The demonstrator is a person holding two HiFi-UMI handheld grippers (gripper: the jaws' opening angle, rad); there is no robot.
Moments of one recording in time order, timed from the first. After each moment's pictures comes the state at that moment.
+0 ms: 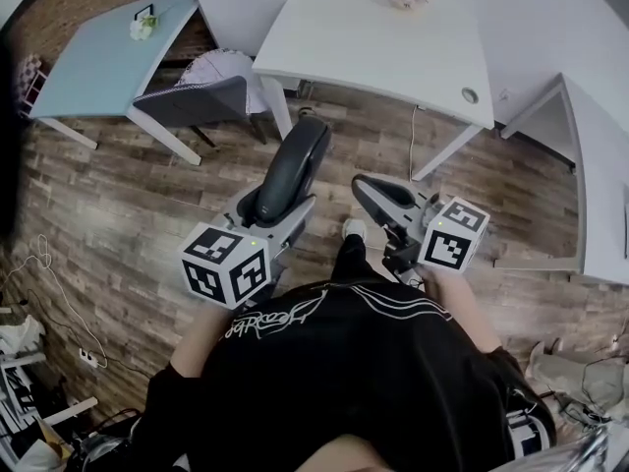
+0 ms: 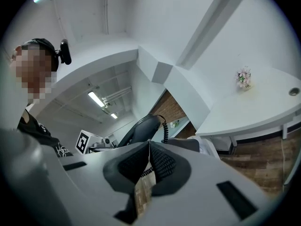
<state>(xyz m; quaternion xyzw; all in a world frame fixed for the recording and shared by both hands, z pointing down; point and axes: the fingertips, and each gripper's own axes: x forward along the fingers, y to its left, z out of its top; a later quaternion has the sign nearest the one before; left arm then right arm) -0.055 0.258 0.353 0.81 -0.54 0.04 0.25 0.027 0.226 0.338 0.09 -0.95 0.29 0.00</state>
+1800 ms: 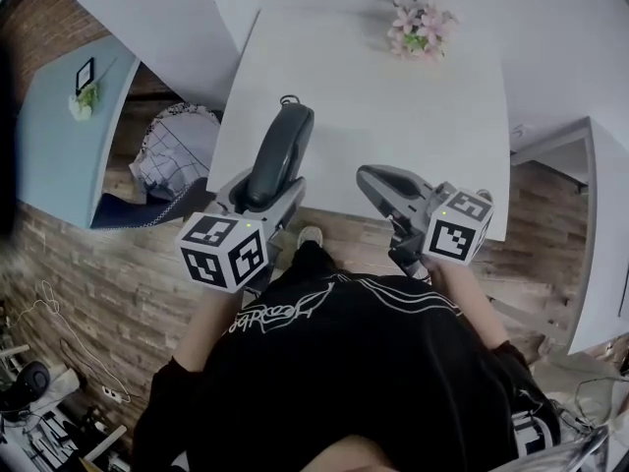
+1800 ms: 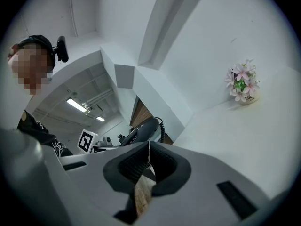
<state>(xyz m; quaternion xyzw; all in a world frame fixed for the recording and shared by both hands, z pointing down) -0.144 -0.180 0.397 0.78 -0.55 0.07 0.30 -0.032 -0.203 0.373 0.12 -0.93 0.33 0.03</state>
